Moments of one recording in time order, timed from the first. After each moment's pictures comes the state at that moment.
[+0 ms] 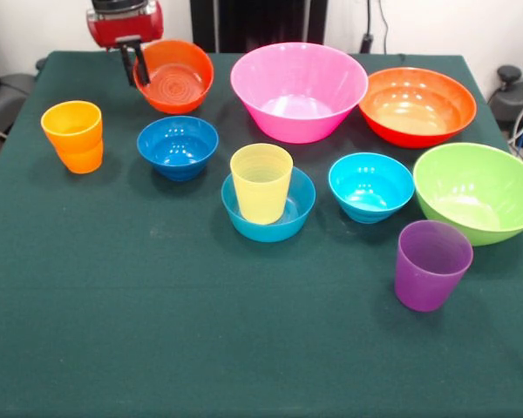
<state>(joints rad) -1.26 -0.58 0.64 2.05 -1.01 0.38 1.80</state>
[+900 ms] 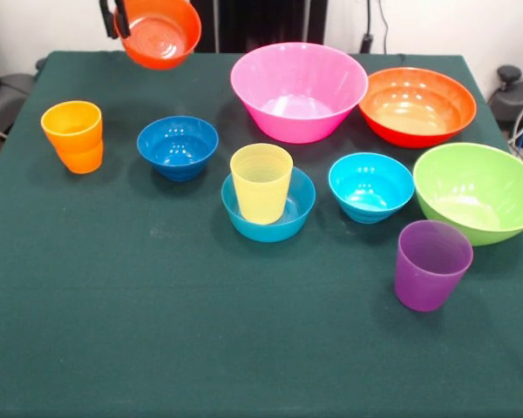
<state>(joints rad) -1.25 -0.82 0.73 2.12 -0.80 0.53 1.80</state>
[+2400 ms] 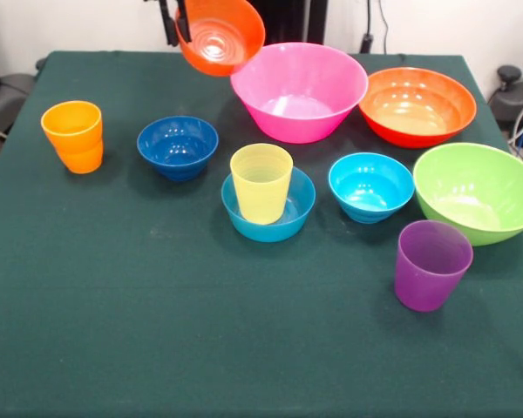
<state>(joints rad) -1.06 -0.85 0.74 2.10 -0.71 0.56 1.80</state>
